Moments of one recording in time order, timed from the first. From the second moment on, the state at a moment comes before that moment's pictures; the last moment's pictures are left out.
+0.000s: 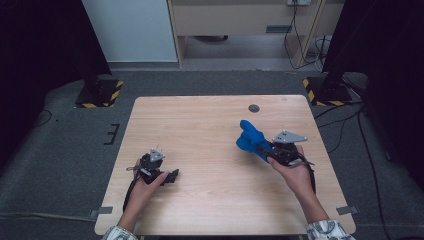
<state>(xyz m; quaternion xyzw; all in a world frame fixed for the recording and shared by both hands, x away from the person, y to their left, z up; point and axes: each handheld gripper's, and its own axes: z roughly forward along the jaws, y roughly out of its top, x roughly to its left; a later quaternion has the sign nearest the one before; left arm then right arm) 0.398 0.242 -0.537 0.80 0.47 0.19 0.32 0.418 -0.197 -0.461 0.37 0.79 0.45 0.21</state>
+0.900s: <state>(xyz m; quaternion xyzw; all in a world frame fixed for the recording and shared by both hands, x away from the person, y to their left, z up) 0.398 0.242 -0.537 0.80 0.47 0.19 0.32 0.397 -0.123 -0.476 0.30 0.83 0.44 0.17</state>
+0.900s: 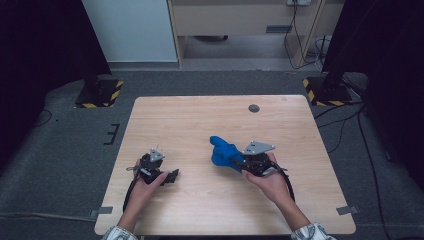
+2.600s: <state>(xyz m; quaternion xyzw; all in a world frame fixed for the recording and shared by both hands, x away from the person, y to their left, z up) 0.395 0.237 -0.535 0.81 0.44 0.19 0.33 0.401 -0.100 -0.518 0.32 0.85 0.39 0.15</state>
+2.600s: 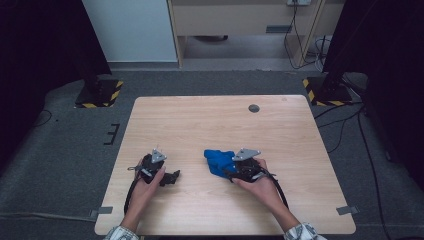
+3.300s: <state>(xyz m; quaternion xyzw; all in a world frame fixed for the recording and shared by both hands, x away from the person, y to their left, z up) 0.369 0.214 -0.519 0.81 0.42 0.19 0.36 0.374 -0.143 -0.488 0.30 0.84 0.43 0.16</state>
